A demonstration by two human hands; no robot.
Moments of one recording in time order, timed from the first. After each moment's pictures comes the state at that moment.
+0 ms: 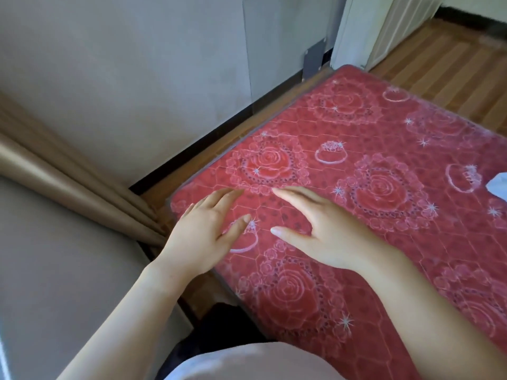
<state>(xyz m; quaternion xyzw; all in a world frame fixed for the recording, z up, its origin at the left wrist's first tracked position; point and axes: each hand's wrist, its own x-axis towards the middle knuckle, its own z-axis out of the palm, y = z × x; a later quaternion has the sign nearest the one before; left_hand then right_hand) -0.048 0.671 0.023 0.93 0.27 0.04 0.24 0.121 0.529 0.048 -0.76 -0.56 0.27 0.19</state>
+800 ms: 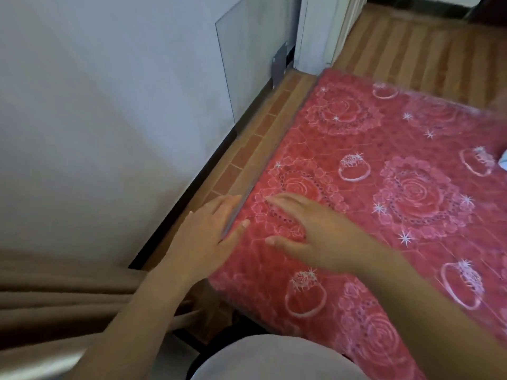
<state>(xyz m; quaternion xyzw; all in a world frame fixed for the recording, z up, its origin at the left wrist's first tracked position) -0.015 1.061 0.016 0.95 0.15 -0.04 0.27 0.099 0.880 0.047 -0.83 -0.48 0.22 0.19</state>
